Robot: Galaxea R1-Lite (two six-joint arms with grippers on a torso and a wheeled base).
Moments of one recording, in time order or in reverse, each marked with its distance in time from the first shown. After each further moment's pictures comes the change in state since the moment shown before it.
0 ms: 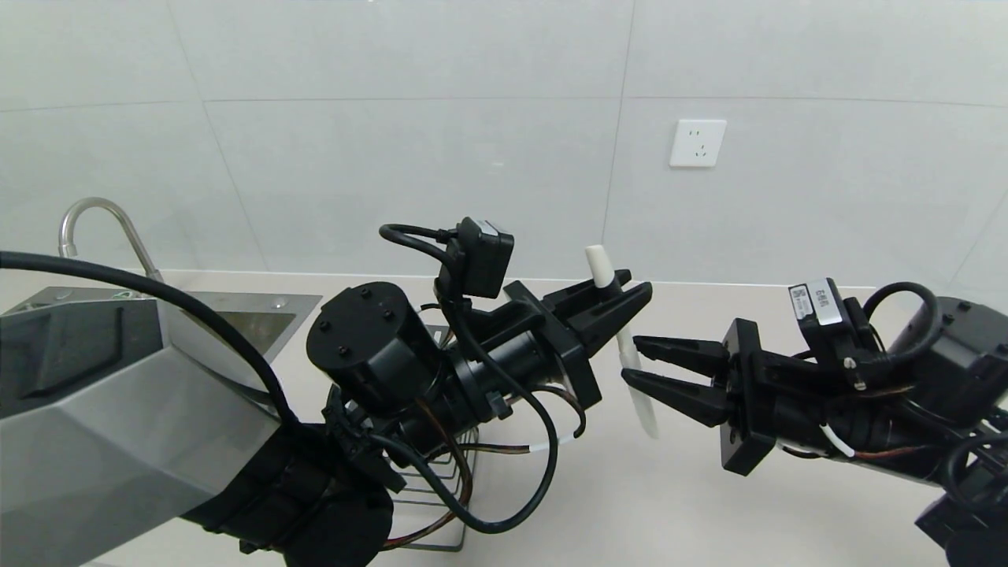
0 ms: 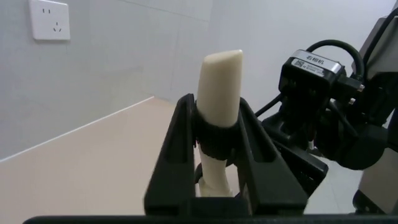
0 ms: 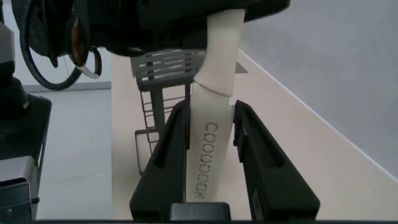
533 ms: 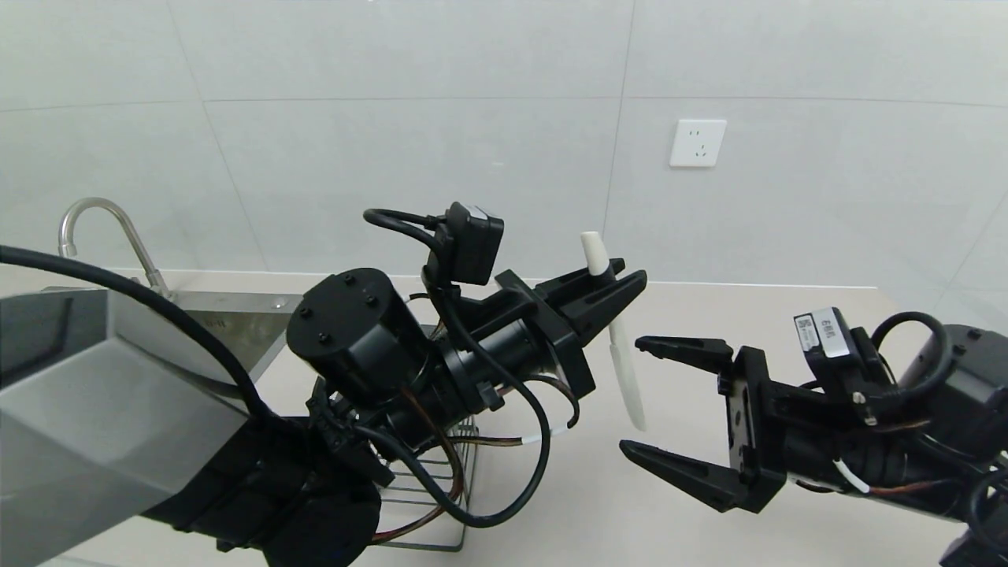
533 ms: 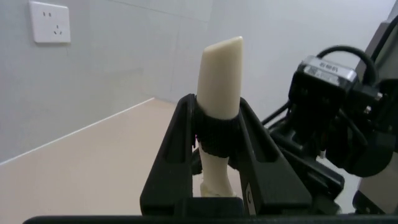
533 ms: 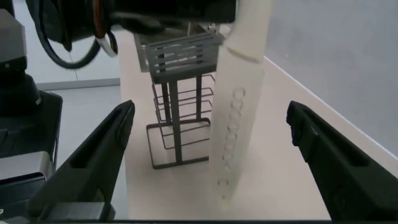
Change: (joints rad) left arm 0.007 -0.052 0.001 0.038 0.015 0.007; right arm 0.018 -0.025 0.095 -0.009 -0.047 0.000
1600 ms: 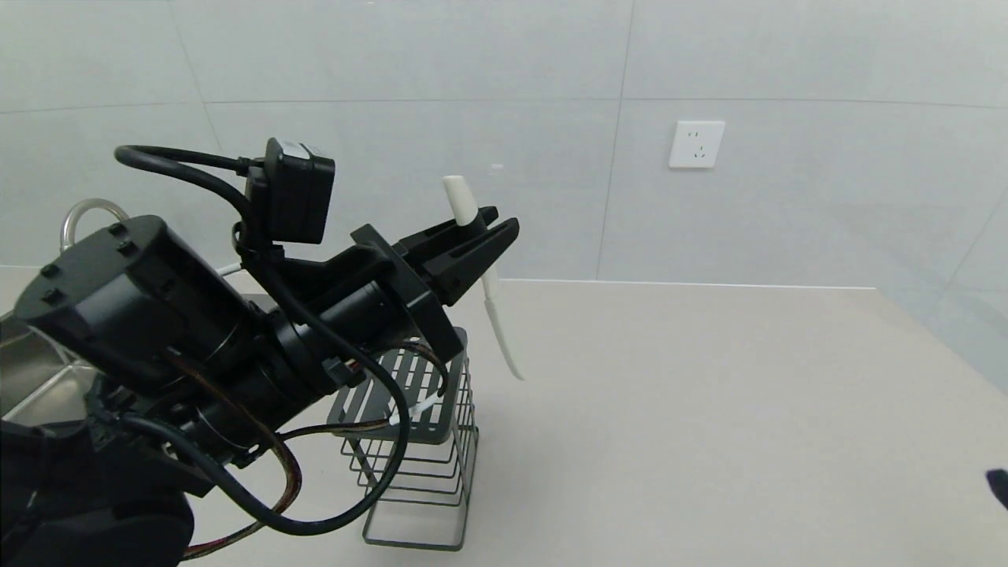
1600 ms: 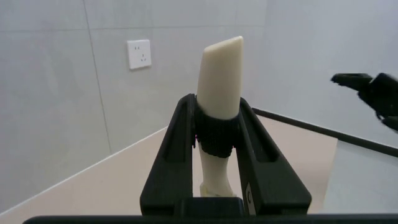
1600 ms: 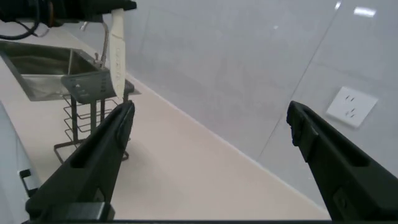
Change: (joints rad) left arm 0.124 -0.325 0.185 0.163 0.072 0.179; right arm -0.462 -0.943 0.237 0.346 -0.006 -0.029
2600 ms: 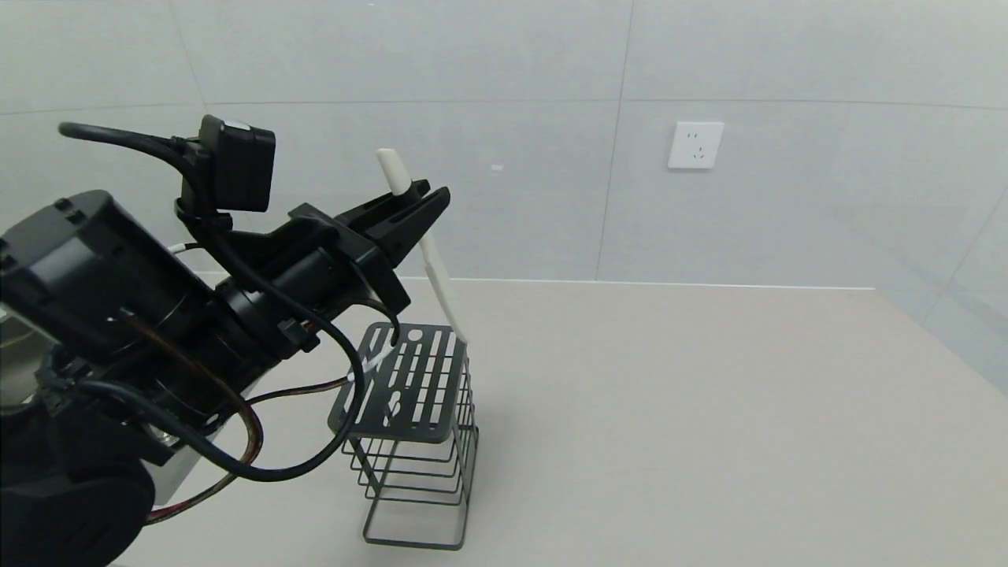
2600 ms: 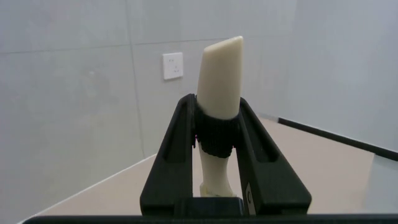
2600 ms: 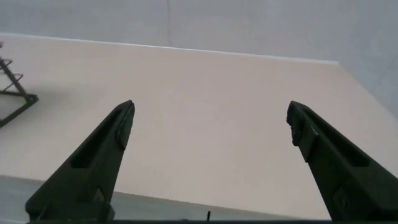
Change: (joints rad) left arm 0.119 -0.051 0.001 0.055 0.068 0.030; right arm -0.037 -0.824 0.000 1.169 -0.646 0.094
